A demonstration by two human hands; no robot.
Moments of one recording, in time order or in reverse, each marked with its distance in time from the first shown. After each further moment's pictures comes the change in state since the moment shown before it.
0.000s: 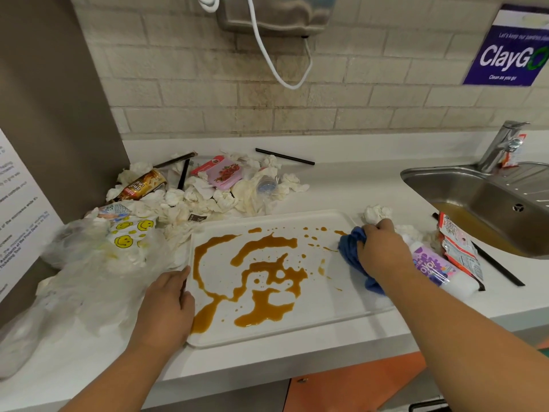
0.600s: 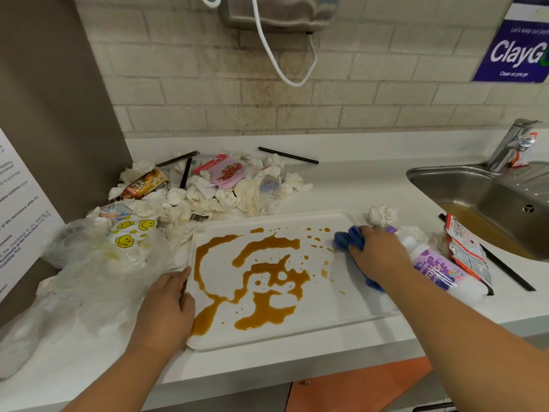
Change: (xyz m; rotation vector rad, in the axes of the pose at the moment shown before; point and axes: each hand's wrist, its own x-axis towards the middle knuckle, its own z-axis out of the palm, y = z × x) left_hand -0.001 0.003 0.000 0.018 0.000 -0.021; right_hand 0.012 -0.001 0.014 -0.107 0.080 -0.227
